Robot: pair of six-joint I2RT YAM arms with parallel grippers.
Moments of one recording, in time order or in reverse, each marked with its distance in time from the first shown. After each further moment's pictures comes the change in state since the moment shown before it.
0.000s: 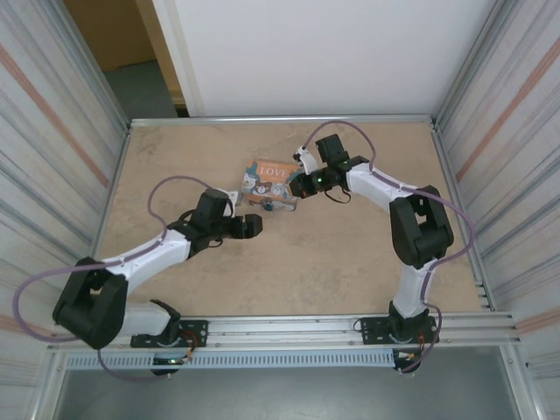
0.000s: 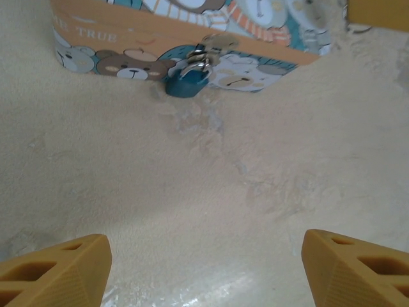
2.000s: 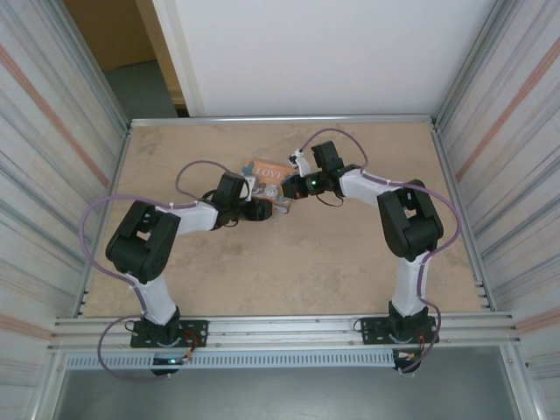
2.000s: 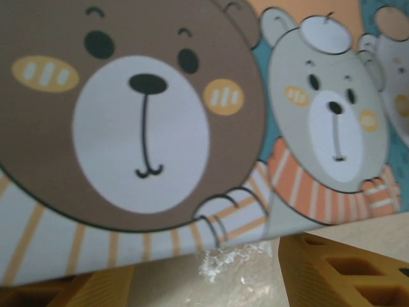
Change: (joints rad) left arm 0.051 0.469 0.231 0.201 0.066 0.111; right arm 0.013 0.083 -0.056 0.235 -0.121 0.148
